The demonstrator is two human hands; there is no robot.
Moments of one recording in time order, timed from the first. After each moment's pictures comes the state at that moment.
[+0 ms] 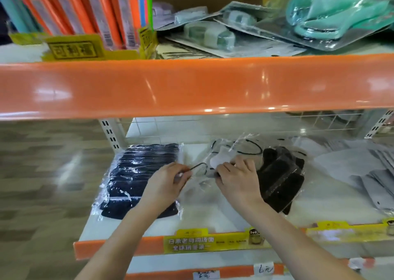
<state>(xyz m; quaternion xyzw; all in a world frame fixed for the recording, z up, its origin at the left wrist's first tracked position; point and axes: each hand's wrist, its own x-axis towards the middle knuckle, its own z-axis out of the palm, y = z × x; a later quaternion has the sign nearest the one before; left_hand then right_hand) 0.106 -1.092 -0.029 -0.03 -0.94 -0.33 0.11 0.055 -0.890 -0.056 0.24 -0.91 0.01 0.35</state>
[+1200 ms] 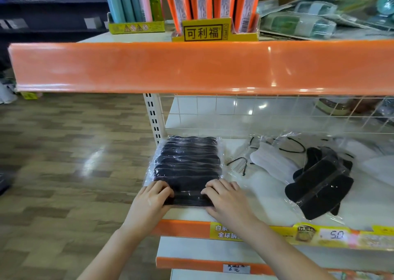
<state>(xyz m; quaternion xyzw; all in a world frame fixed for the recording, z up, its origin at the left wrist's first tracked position) 0.191 -1.232 -0.106 -0.08 -0.97 -0.09 0.21 0.123 -0.996 -0.099 0.40 -0.89 0.12 0.18</state>
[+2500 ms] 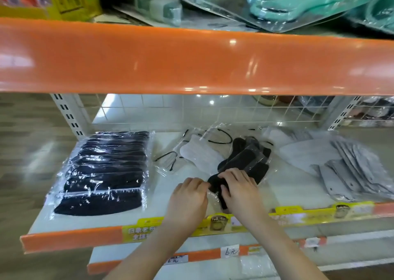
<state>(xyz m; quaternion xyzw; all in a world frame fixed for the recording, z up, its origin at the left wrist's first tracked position) 0.124 -0.959 -0.086 -0.13 -0.95 -0.17 0.21 0.091 -0.796 -0.082 0.19 -0.95 0.13 0.19</state>
